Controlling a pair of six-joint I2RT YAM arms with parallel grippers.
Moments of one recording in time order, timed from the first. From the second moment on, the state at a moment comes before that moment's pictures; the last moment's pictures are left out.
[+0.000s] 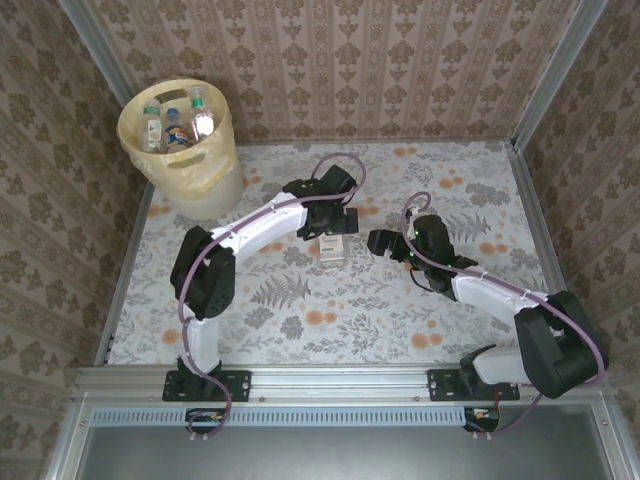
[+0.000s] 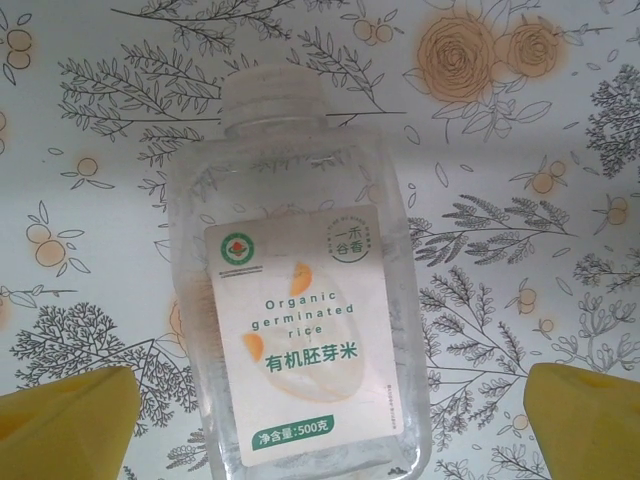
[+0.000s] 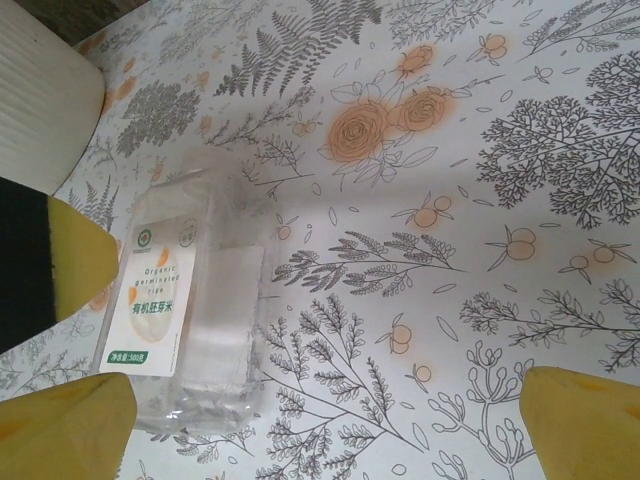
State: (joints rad) left arm -0.79 1.96 1.65 -0.86 -0.13 -0.71; right arm 0.37 1.31 0.57 0.16 -0.10 0.55
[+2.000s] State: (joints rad) left arm -0.26 1.55 1.89 -0.59 -0.19 -0.19; right arm 0.36 1.25 0.61 0.22 -0.11 0.44
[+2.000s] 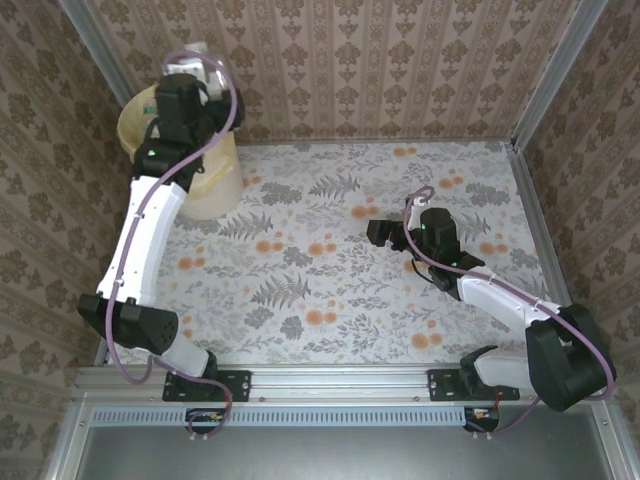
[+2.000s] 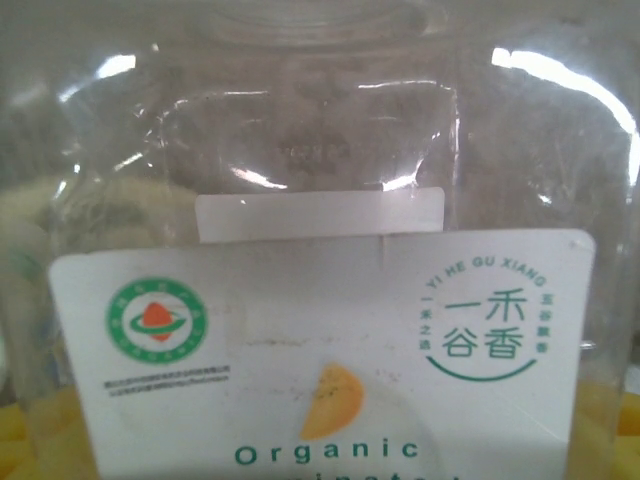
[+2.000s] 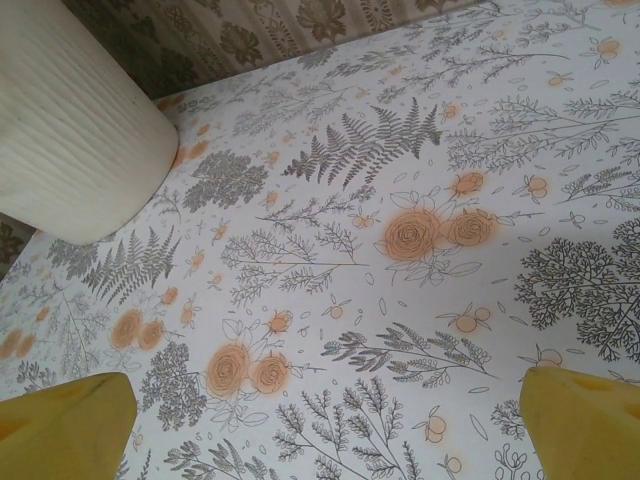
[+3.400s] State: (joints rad) left arm 0.07 1.68 2.08 -0.74 0.19 -0.26; right arm 0.36 1.14 0.59 0.17 0.02 0.44
